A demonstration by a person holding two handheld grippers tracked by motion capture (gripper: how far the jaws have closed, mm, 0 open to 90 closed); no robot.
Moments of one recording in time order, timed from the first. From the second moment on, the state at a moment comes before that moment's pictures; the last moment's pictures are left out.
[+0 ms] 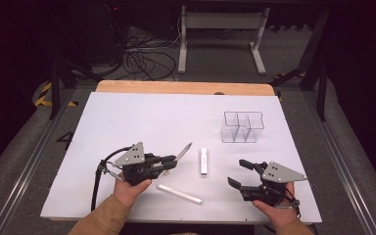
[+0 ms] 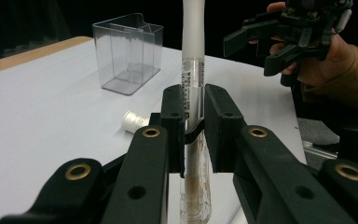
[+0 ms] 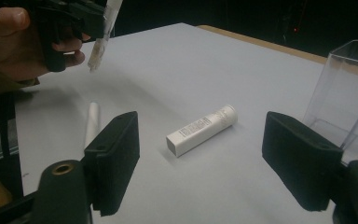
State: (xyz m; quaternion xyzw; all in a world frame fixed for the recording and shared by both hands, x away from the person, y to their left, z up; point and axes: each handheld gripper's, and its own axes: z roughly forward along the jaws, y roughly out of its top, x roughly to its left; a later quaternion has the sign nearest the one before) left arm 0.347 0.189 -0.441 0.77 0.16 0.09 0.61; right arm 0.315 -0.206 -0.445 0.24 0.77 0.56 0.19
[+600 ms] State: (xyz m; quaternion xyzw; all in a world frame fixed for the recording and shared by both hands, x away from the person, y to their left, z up) left arm 0.346 0.191 -0.440 0.77 0.16 0.10 0.61; right arm 0.324 -0.179 -0.426 0.22 0.77 0.57 0.16
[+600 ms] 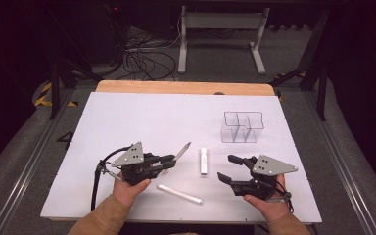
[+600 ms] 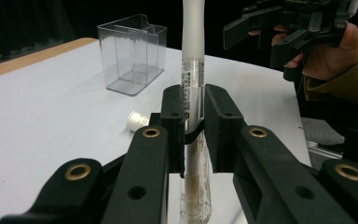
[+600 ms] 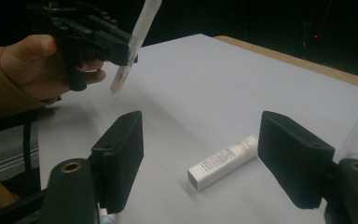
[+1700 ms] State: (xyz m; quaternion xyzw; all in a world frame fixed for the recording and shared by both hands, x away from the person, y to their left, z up) left arm 0.345 0.188 -0.441 0.77 0.16 0.10 0.60; right arm 0.345 -0.117 -0.406 0.18 0.79 0.57 0.13
